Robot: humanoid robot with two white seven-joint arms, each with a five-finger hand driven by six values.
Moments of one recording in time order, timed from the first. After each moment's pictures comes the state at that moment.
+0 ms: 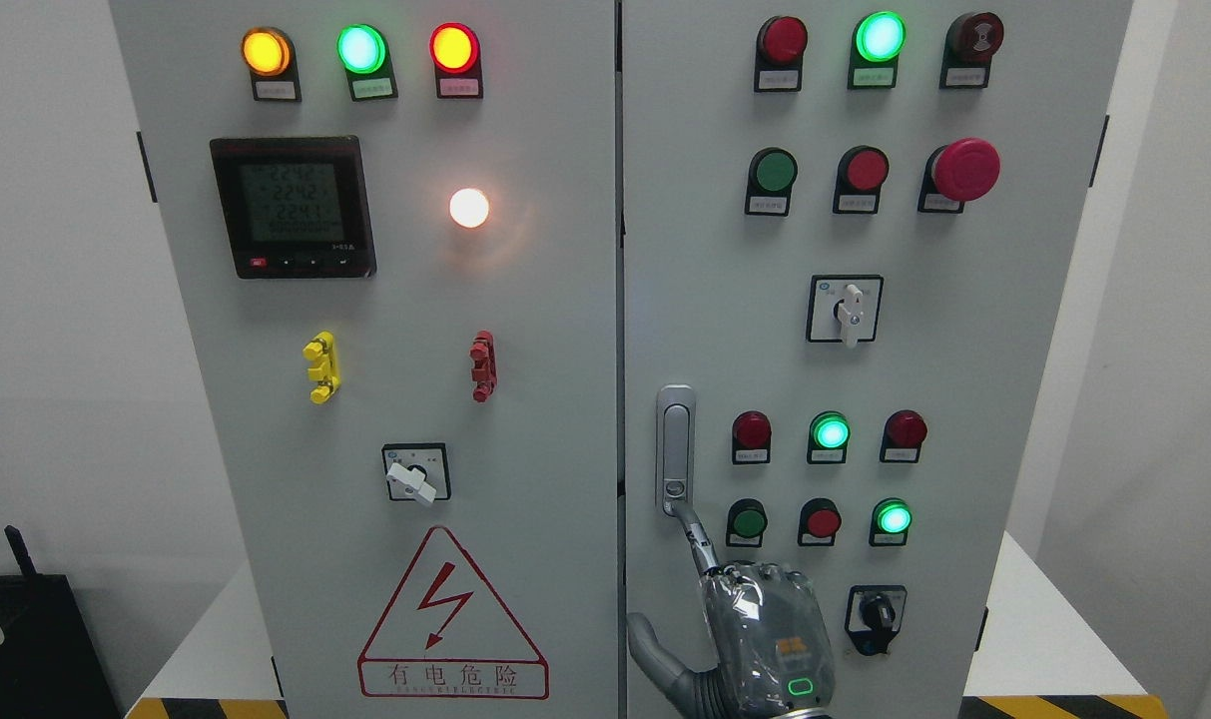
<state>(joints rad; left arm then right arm) -0.05 -0.04 0.00 0.00 0.12 -0.12 -0.14 -0.30 0.11 0.28 -1.72 1.34 0.07 -0.10</state>
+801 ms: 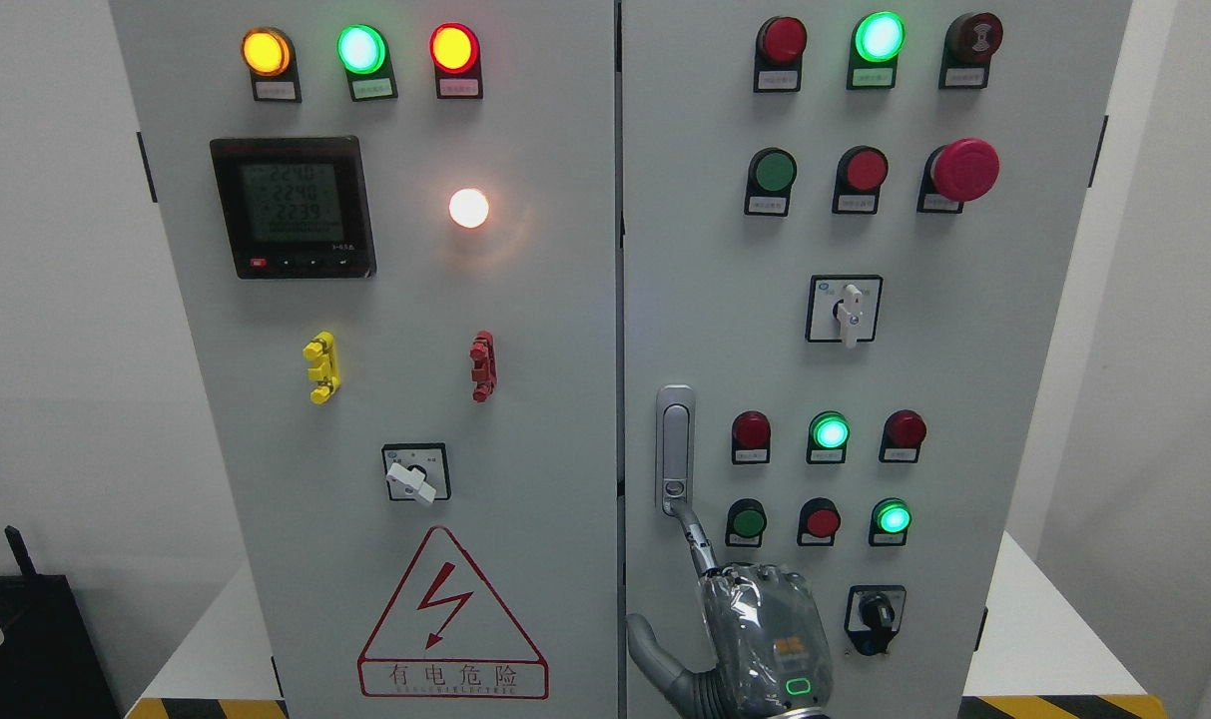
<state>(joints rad) -0.05 -0.04 0.00 0.00 0.12 -0.12 -0.14 -0.30 0.12 0.28 -1.71 1.34 0.07 -0.08</state>
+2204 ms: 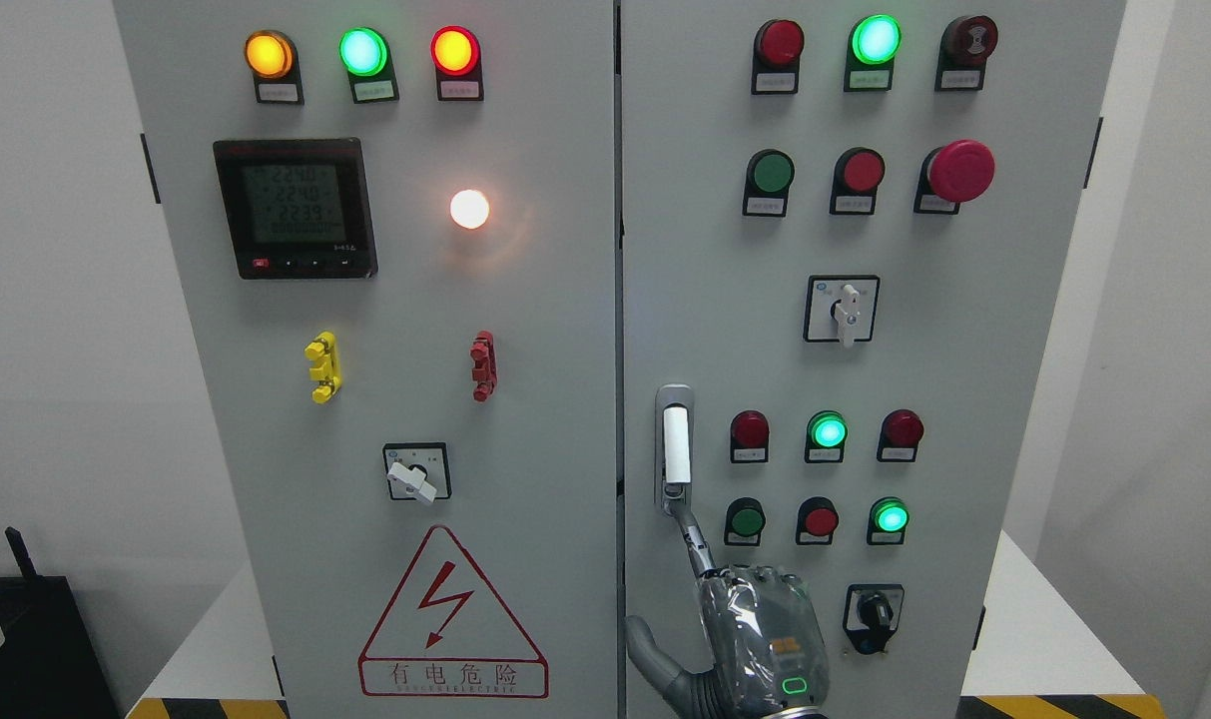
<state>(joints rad) -0.05 -0.04 0.00 0.00 0.12 -0.12 -0.14 -0.31 0.12 0.28 -1.70 1.35 0.09 -0.07</state>
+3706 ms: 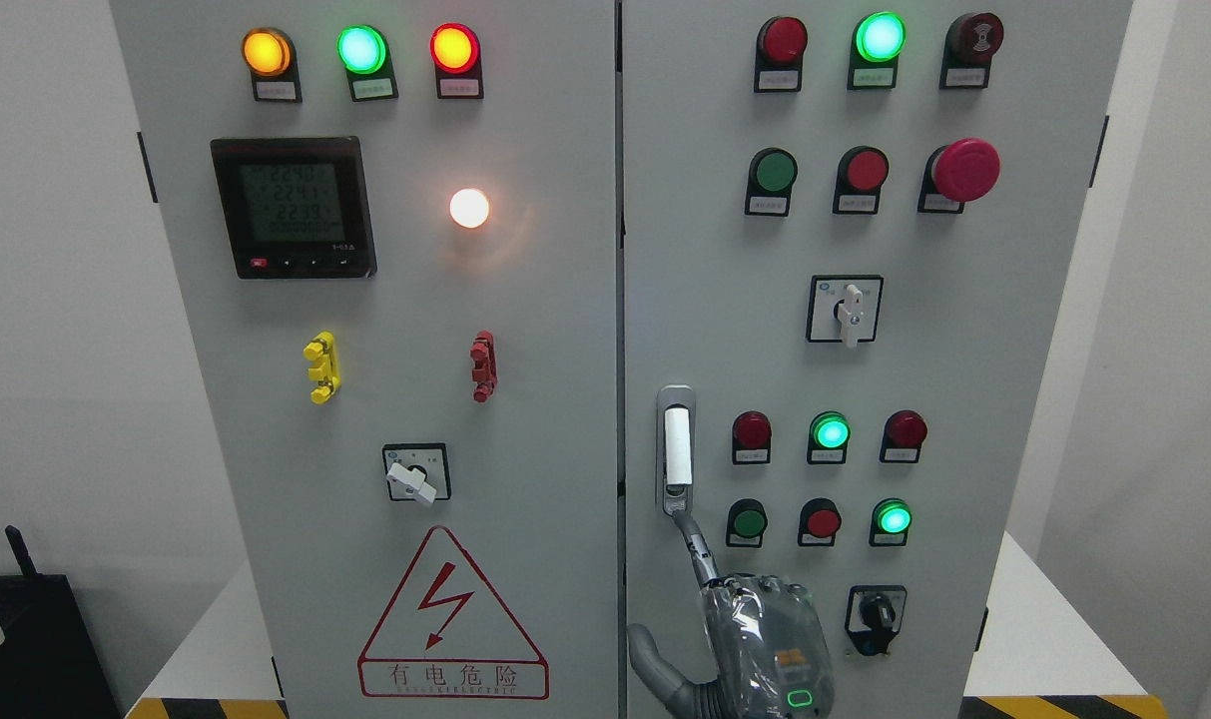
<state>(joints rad) -0.05 -0.04 0.00 0.00 0.12 -0.12 -0.14 -0.27 0.12 0.28 -1.73 1.35 0.08 -0.08</state>
